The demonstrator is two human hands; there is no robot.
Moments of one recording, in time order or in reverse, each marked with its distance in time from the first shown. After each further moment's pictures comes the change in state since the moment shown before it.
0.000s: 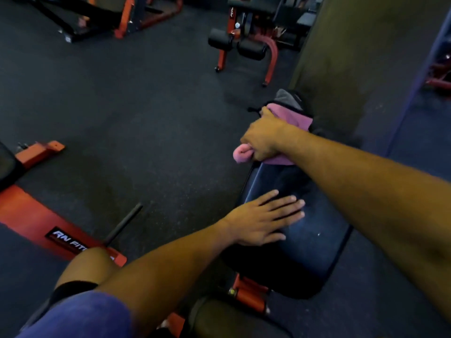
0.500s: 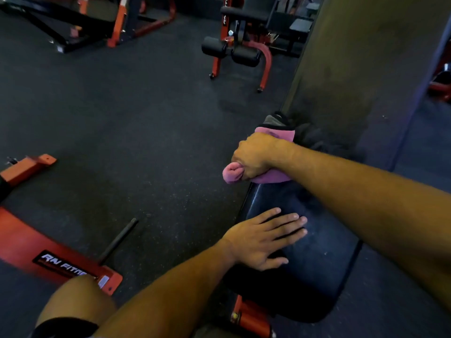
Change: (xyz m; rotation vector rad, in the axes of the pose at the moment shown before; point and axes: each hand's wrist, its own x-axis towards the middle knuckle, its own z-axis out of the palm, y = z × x) left_hand 0.000 -0.012 0.016 -0.006 0.017 0.008; right_hand 0.025 -0.003 0.011 0.102 -0.108 -0.098
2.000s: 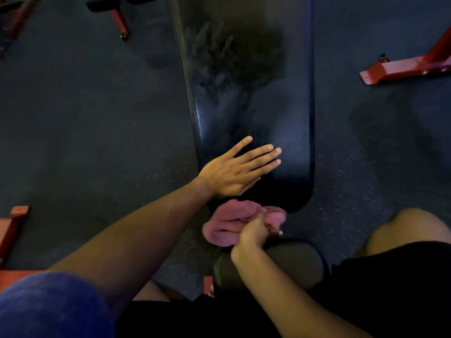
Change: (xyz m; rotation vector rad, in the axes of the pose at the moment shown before) left_hand 0.012 0.003 -0.004 0.029 -0.130 0.410; right_hand -0.051 -0.319 0.153 -1.994 -0.607 -1.430
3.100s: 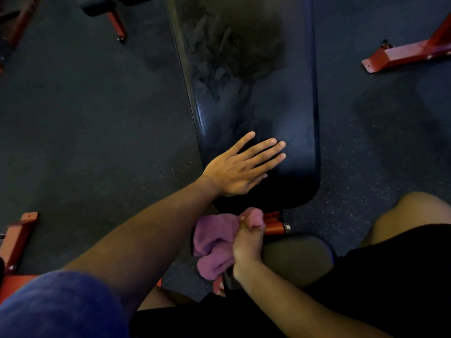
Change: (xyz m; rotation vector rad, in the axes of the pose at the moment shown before) left_hand -0.002 0.004 -0.001 -0.006 0.035 -0.025; right_hand -0.006 0.049 -0.014 -0.272 -0.185 -0.343
